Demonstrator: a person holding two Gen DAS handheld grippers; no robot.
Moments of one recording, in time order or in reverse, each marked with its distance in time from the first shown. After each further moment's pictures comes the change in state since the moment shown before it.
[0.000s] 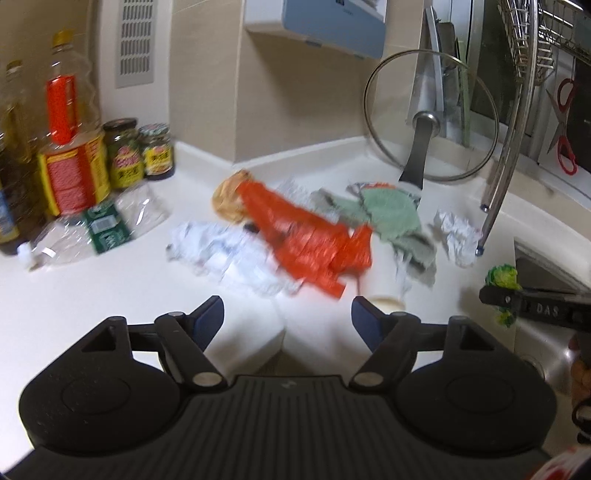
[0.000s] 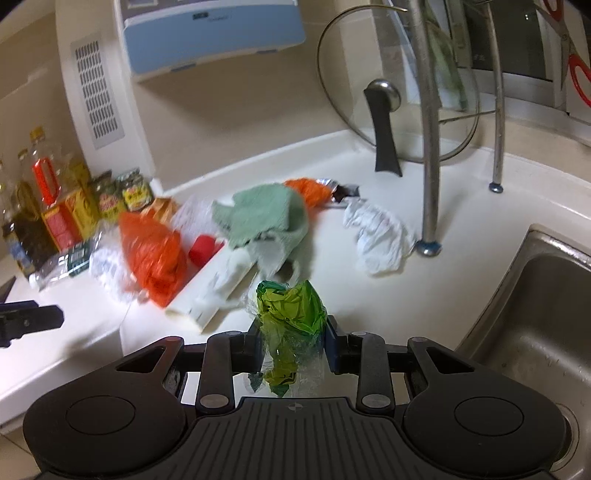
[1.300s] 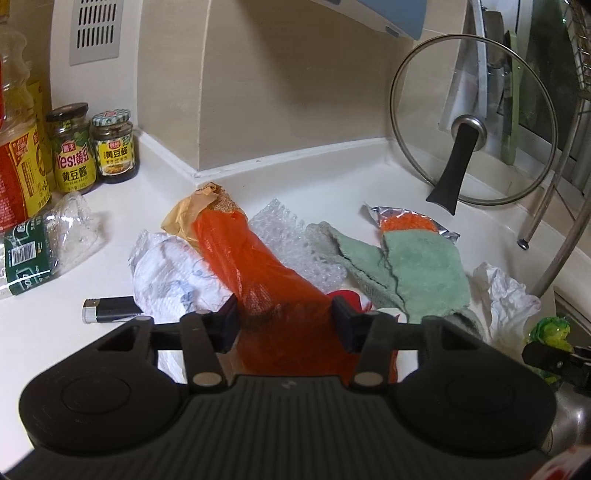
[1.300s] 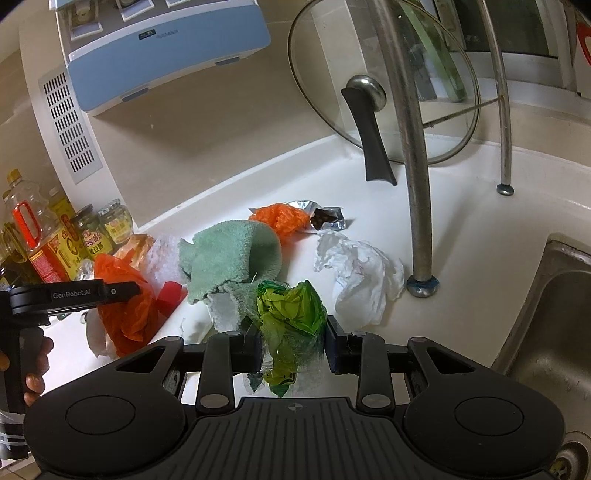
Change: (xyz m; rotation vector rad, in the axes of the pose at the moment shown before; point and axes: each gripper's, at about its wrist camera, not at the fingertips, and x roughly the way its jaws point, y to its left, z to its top) left arm 0.131 -0.020 0.053 -0.068 0.037 0.025; right arm 0.044 -0.046 0.035 0.081 0.008 0.057
